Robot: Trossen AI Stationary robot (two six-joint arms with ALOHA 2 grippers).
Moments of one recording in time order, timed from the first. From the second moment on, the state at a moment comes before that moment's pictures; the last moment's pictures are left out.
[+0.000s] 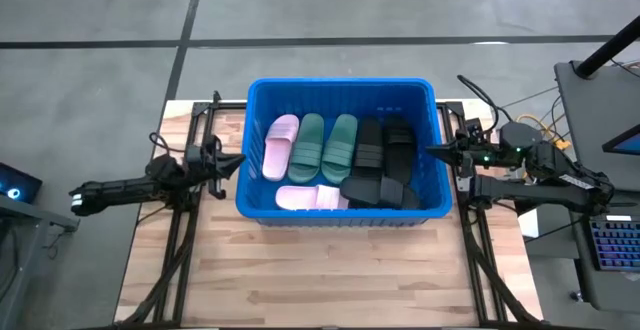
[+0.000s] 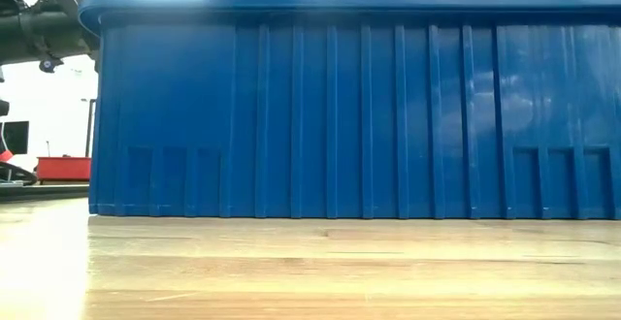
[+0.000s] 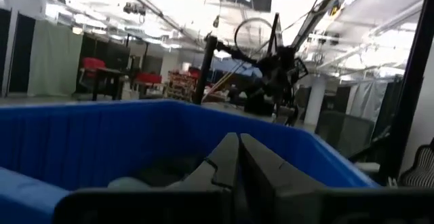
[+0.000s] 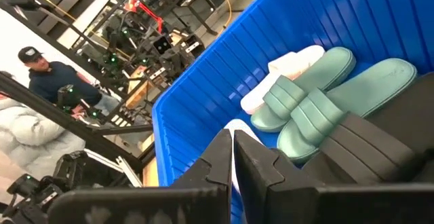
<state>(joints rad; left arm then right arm) 0.13 0.09 0.01 0.33 -0.13 -0.18 -0.23 0.35 0.70 -0.55 -0.05 0.71</state>
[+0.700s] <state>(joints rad) 0.13 0.09 0.00 0.21 -0.06 -0.29 -0.23 0.26 0.70 -0.62 -0.05 0.68</state>
